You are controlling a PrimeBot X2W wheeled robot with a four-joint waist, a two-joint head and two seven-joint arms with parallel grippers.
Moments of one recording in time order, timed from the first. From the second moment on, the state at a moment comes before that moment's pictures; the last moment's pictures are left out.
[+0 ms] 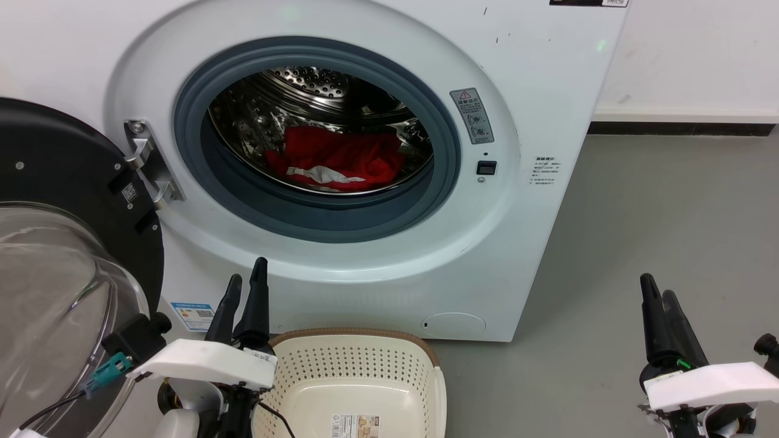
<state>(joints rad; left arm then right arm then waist) -0.13 0.05 -0.03 0.19 -0.86 -0.12 -0.07 -0.01 -0.05 -0.07 0.12 0.84 0.13 -0.07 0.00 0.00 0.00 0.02</state>
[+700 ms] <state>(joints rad) -0.15 0.05 -0.07 0.21 -0.54 -0.11 -0.14 0.00 -0.05 -0.08 0.11 0.49 0.13 -0.12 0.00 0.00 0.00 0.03</state>
